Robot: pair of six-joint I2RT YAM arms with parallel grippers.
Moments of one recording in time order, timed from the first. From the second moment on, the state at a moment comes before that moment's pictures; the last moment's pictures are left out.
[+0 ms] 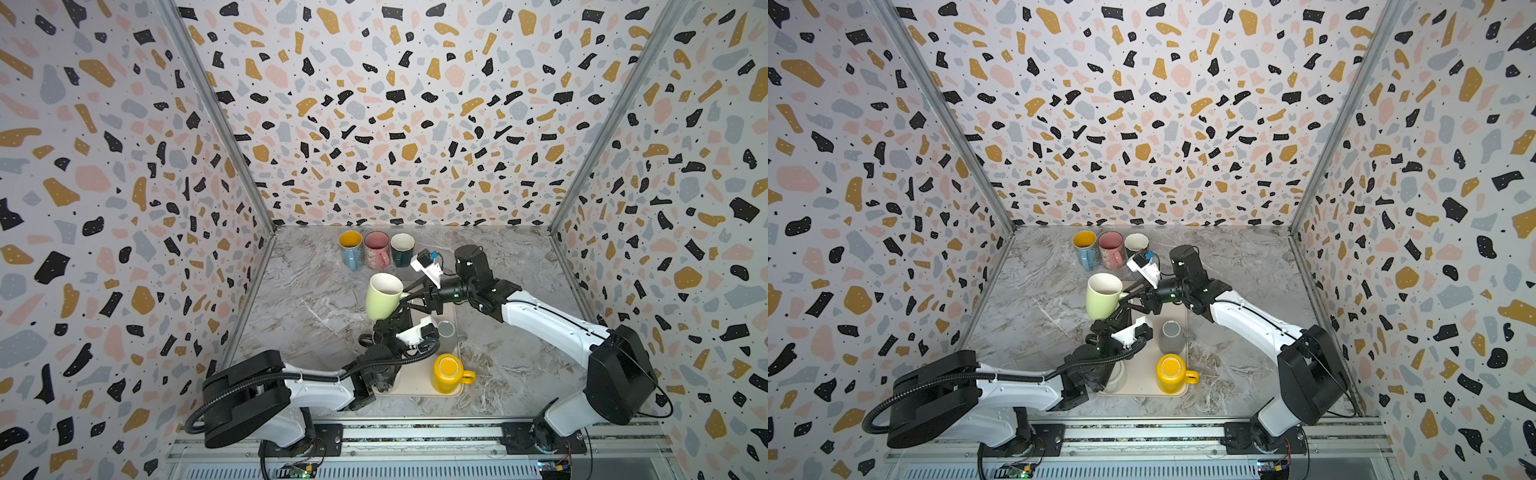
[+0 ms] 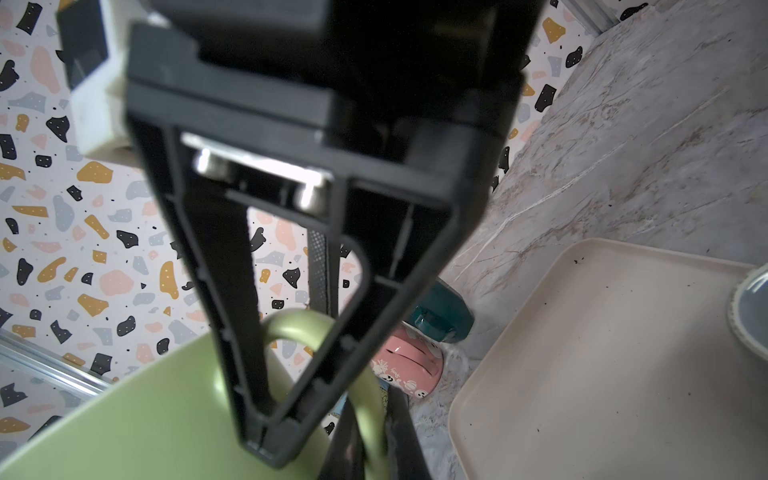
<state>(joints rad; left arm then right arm) -1.14 1.40 0.40 1.12 -0.81 1.02 0.65 1.53 1.13 -0.04 -0.89 0.03</state>
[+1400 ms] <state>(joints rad) -1.03 1.19 0.64 0.79 -0.96 0.47 0.56 1.48 1.05 -0.06 -0.24 0.20</state>
